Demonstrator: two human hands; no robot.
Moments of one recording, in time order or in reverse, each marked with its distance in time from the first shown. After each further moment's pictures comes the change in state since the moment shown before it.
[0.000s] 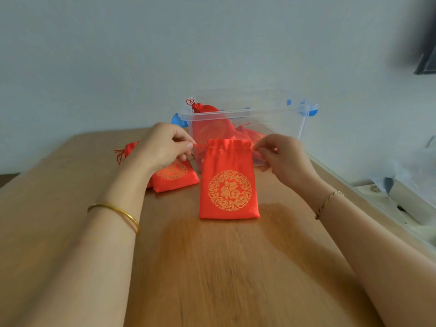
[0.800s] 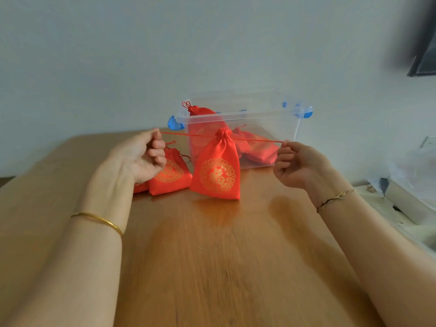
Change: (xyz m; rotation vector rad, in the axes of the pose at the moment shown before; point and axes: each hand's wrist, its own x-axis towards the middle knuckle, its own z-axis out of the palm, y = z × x) left_hand 0.002 -0.009 -0.014 -1.099 0.020 -0.576; right_hand 0.011 0.015 -0.021 1.510 -0.048 0.939
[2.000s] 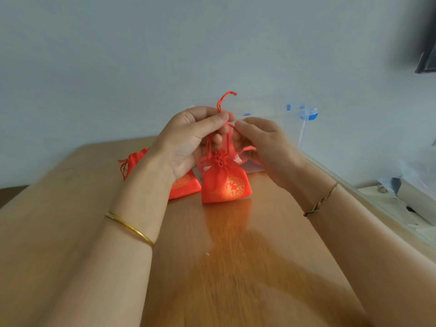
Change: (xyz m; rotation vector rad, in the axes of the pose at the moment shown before) left_hand -0.040 -0.005 0.069 0.294 -0.404 0.440; right_hand -0.036 0.035 0.065 -0.881 -0.330 -0.661
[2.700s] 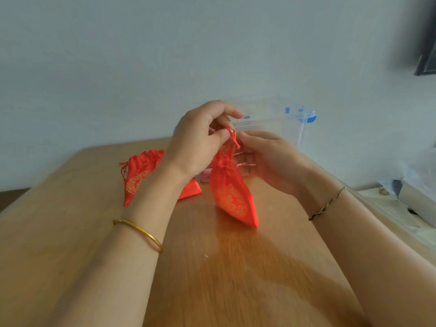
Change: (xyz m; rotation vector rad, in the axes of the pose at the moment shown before) left_hand -0.001 -0.004 0.009 0.776 0.097 0.469; right_hand -0.005 0.007 -0.012 0.197 -0.224 0.198
